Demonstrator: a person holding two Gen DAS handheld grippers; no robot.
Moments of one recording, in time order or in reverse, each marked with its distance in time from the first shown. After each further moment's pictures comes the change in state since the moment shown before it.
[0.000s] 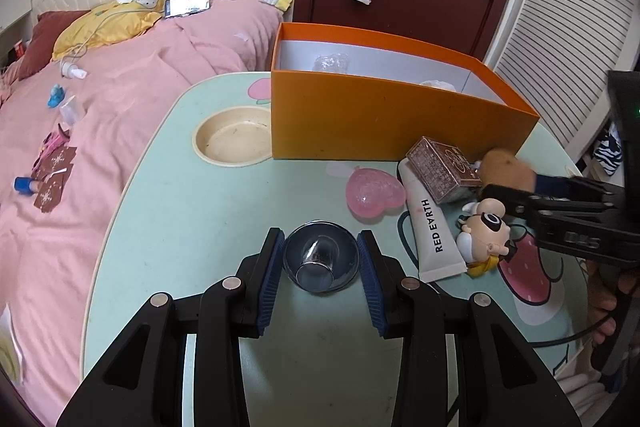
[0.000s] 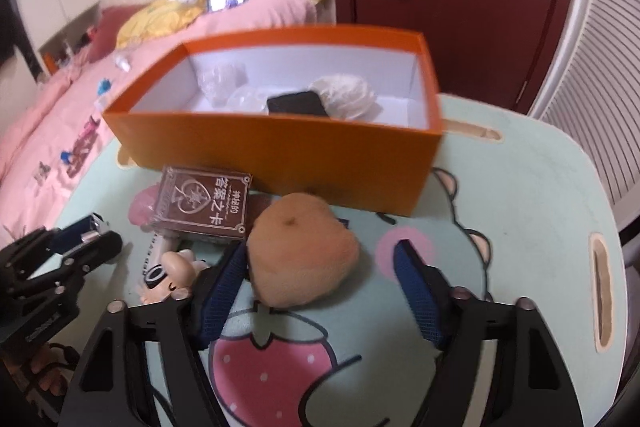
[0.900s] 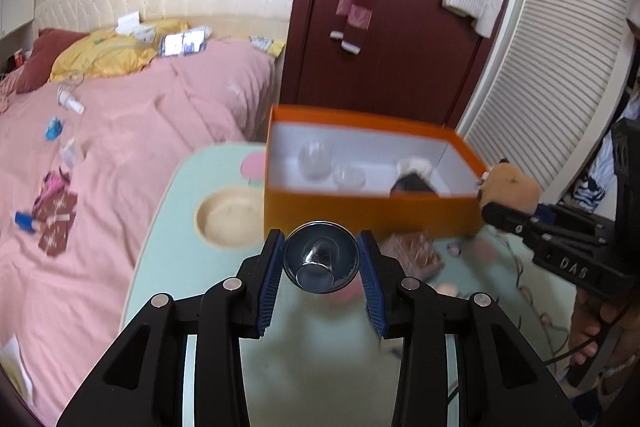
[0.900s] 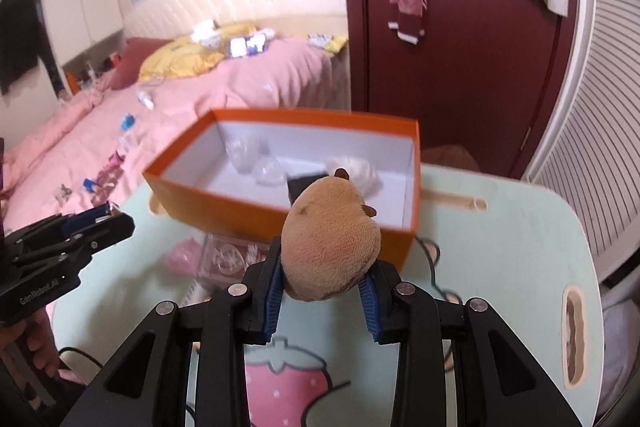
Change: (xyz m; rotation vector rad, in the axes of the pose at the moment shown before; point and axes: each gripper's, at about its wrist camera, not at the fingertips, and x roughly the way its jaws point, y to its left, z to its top) left arm -0.036 0.001 0.053 -0.014 -0.151 -0.062; right arm -0.051 0.001 0.022 -0.033 -0.203 0.043
